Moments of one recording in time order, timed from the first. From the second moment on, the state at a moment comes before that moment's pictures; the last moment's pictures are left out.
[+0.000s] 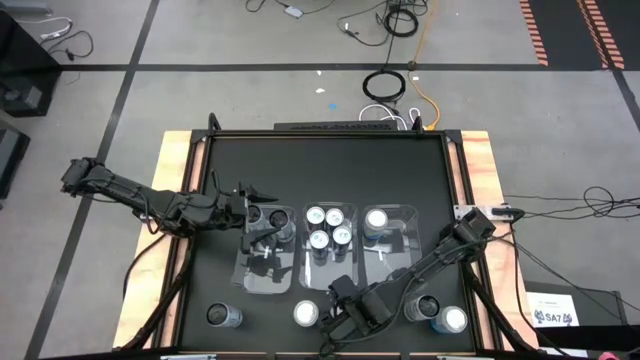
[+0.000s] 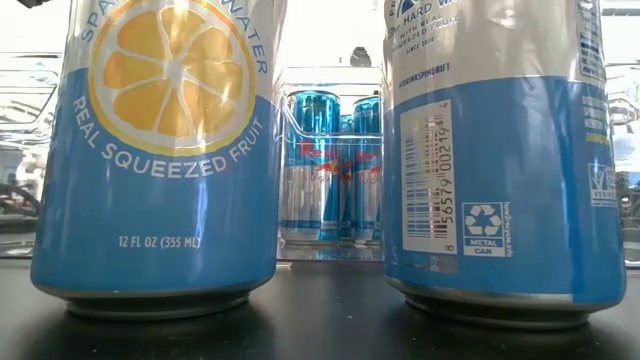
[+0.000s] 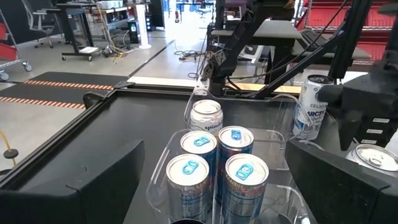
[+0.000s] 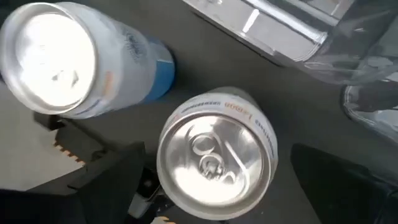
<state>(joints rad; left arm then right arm) -0.30 0.87 0.54 0.16 -0.40 -0.07 0.60 2.24 2.15 -1.26 0.13 1.66</state>
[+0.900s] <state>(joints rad) -0.30 0.87 0.54 0.16 -0.40 -0.07 0.60 2.31 2.16 -1.23 0.09 1.66</state>
